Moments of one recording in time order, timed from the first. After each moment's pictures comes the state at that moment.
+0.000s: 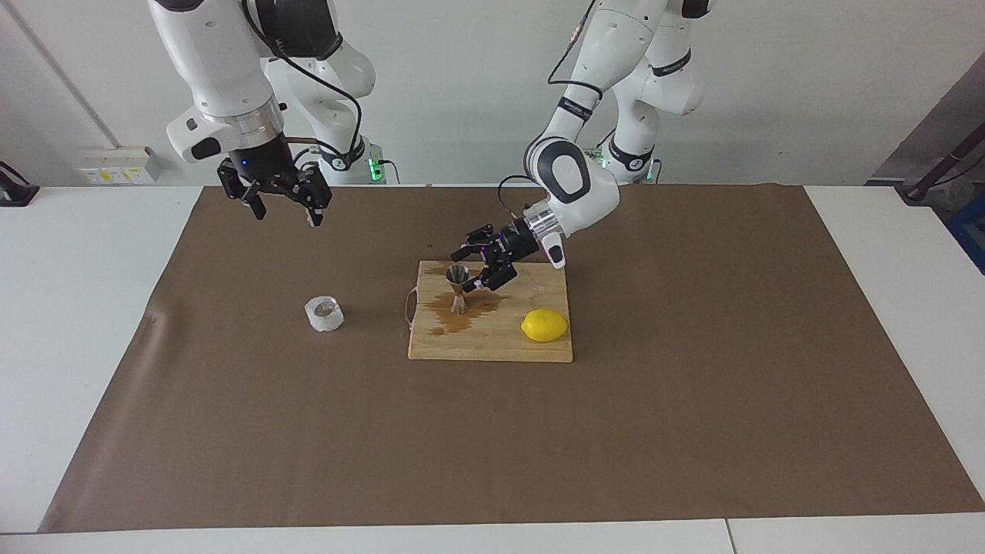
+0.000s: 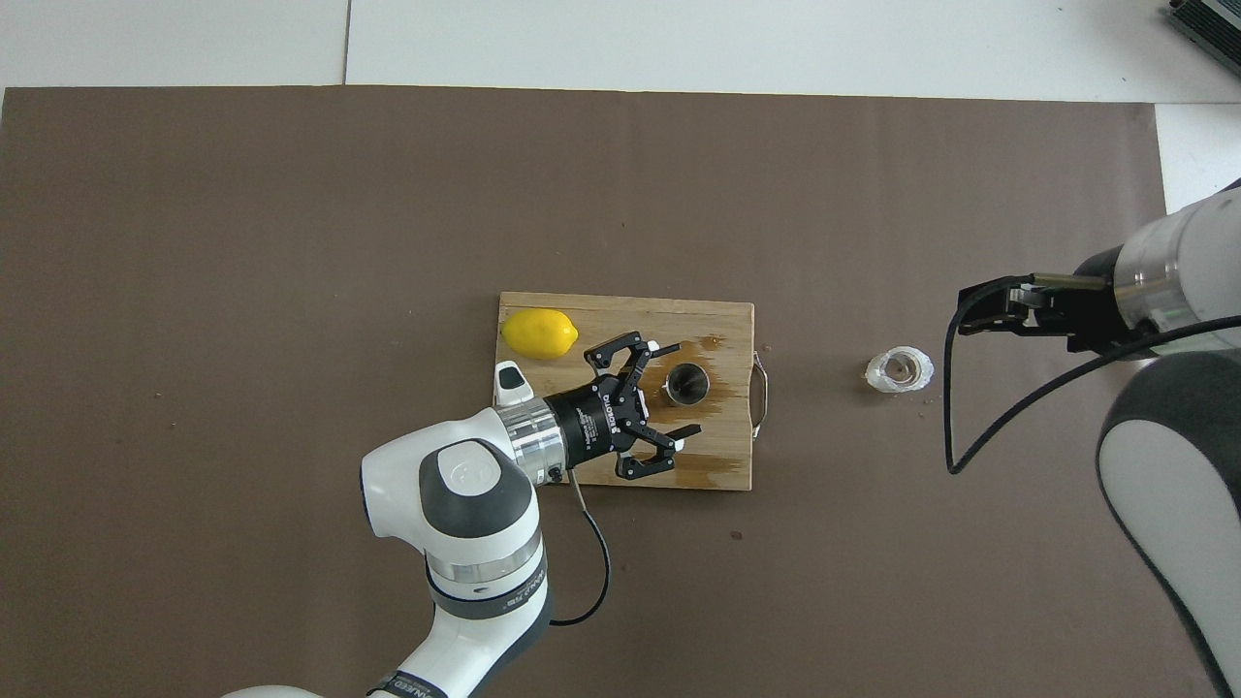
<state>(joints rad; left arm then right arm) -0.79 0.22 0.08 -2.13 -2.13 2.50 -0.48 0.05 -0.06 0.07 -1.73 -0.01 1.69 0.30</state>
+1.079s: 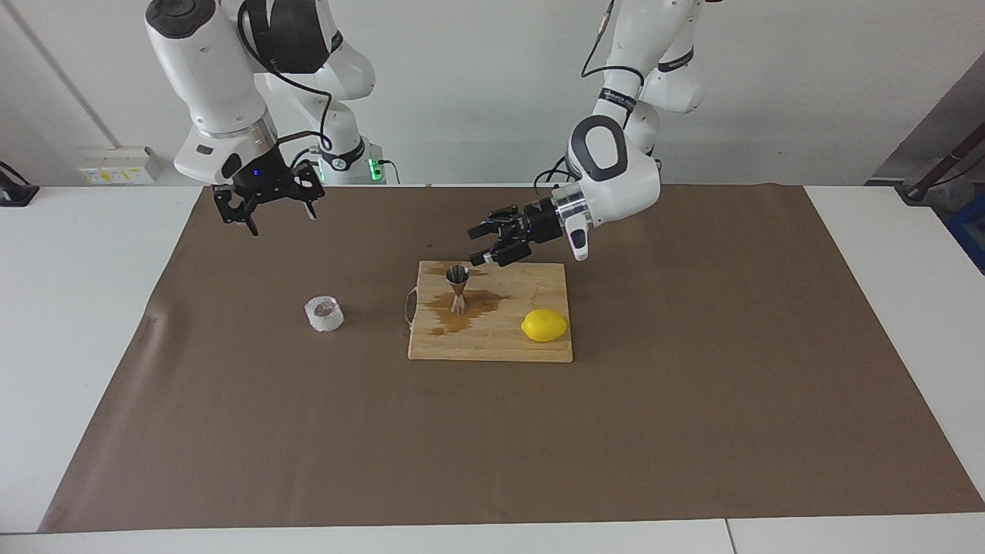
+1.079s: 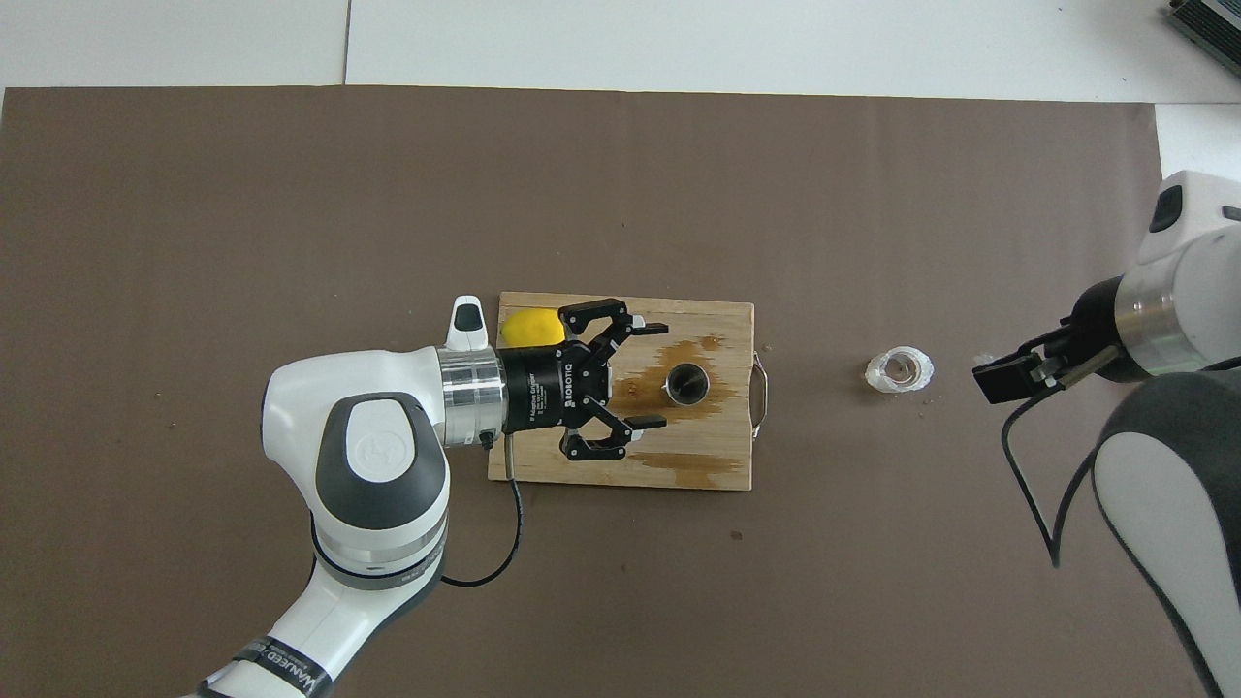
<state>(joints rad) -0.66 0.10 0.10 -2.11 -1.61 2.27 -0.63 0.01 -0.11 0.07 -1.87 -0.01 1.78 -0.48</state>
